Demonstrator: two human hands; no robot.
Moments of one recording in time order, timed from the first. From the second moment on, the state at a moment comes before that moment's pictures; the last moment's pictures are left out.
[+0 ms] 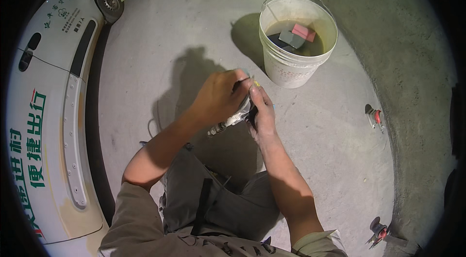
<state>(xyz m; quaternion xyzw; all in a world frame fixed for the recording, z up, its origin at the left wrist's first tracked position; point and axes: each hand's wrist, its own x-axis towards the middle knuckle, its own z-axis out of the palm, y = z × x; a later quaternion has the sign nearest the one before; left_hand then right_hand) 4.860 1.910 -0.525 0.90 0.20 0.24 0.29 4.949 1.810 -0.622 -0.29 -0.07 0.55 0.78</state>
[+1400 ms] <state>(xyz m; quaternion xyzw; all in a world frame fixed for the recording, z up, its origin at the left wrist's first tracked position) 4.834 1.907 -0.520 0.93 0.07 0.17 0.33 4.942 1.802 -0.617 -0.28 -0.10 0.50 0.82</state>
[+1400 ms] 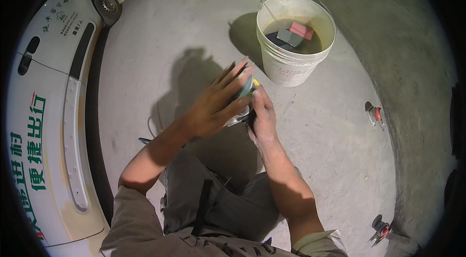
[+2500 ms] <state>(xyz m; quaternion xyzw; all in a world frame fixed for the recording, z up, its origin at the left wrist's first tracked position) 4.812 1.937 -0.501 0.94 0.03 0.10 0.33 4.945 1.800 -0.600 -0.24 -0.10 0.51 0.82</state>
